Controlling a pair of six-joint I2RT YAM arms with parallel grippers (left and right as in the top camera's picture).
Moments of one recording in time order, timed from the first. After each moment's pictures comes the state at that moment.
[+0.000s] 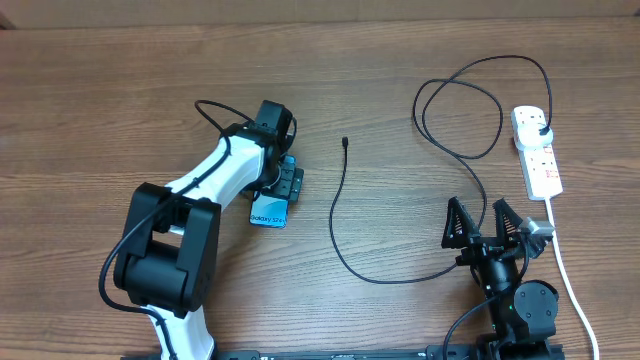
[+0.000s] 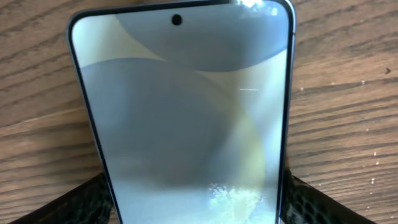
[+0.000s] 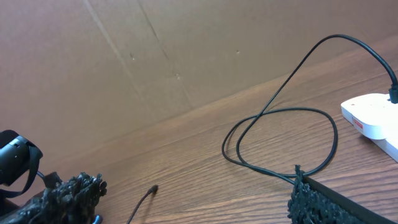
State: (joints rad) left arm -0.34 1.96 1.25 -0.74 -0.02 -0.13; right arm 0.11 0.01 0.02 -0.03 -0.01 0.44
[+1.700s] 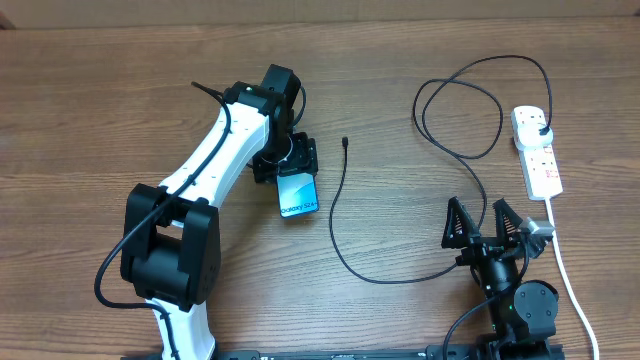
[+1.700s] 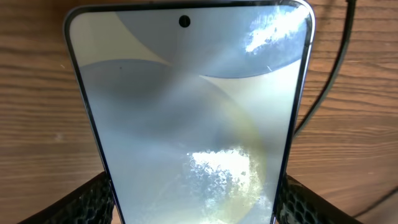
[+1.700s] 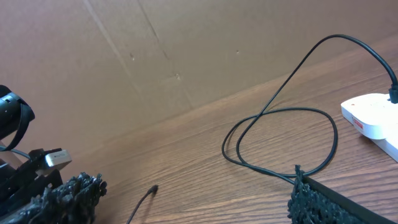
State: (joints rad) left arm -0.35 1.99 1.58 -1.10 0.24 -0.49; right arm 0.11 0.01 0.02 -0.03 -0.01 0.44
